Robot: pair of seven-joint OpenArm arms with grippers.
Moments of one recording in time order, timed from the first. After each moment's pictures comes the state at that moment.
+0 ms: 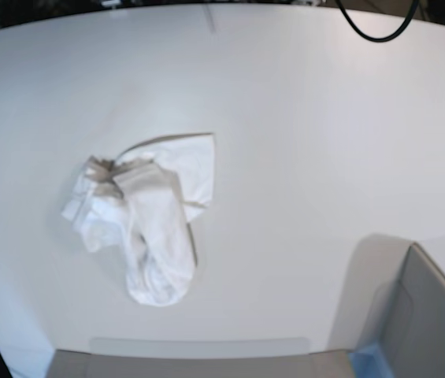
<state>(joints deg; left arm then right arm) 1.9 1.5 -3.9 0.2 2.0 6.4 -2.8 0.6 4.0 -6.5 2.2 1.8 4.6 -3.1</state>
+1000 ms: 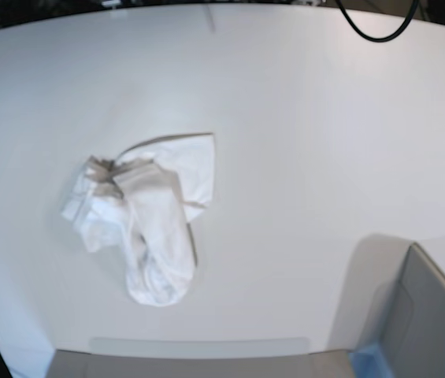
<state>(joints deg) 1.9 1.5 -3.9 0.2 2.0 6.4 -2.8 0.6 4.0 -6.5 2.2 1.8 4.7 -3.1</state>
